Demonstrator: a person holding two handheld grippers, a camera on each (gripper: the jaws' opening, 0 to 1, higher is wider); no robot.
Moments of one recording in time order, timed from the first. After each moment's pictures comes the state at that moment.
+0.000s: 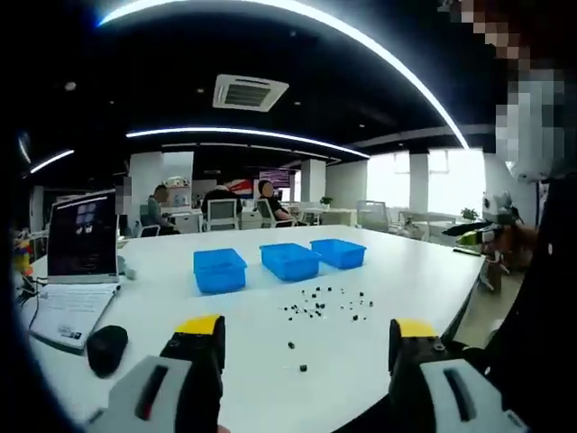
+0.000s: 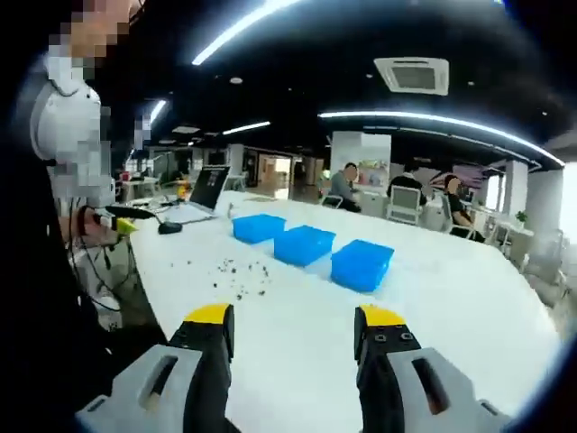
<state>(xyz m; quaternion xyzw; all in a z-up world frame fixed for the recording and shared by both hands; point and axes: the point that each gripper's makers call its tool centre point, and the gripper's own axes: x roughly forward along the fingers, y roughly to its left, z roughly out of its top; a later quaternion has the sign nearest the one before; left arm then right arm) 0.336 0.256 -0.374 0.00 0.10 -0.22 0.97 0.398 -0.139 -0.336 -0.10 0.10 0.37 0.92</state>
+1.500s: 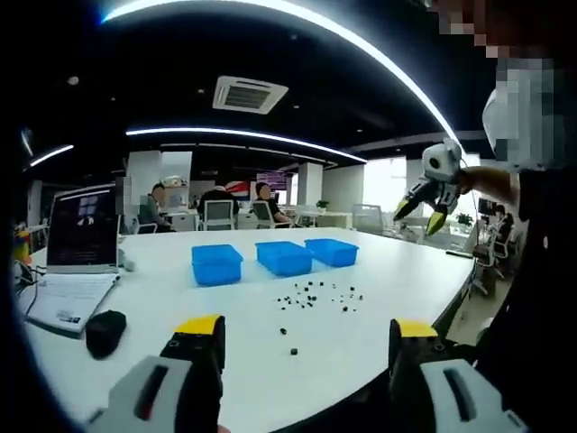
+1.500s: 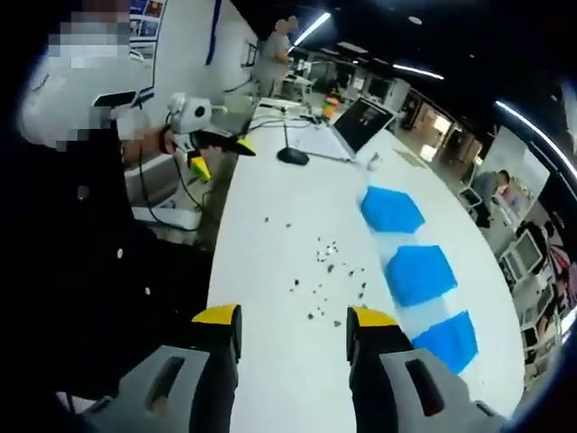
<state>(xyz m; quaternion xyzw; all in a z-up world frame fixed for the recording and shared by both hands) 0.314 0.259 -0.383 -0.01 0.09 -0.23 0.97 0.398 0.014 -0.330 -0.36 0.20 0.61 0.67</state>
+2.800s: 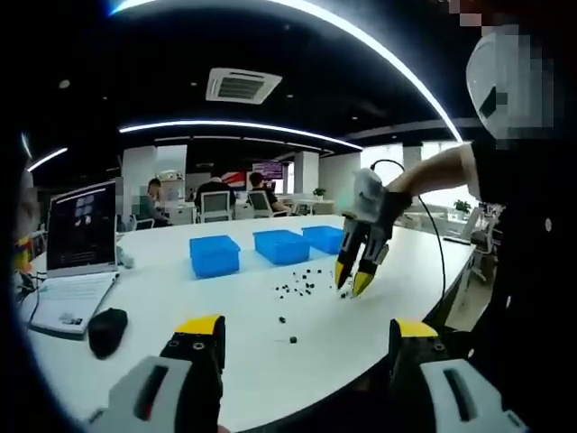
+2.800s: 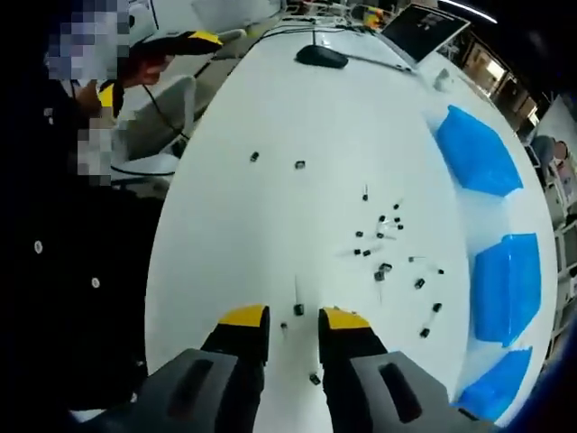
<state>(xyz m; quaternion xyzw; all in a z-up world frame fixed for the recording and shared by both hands) 0.309 0.255 -0.390 0.01 0.12 -0.24 0.96 0.437 0.103 -0.483 -0.43 0.37 0.62 0.55</state>
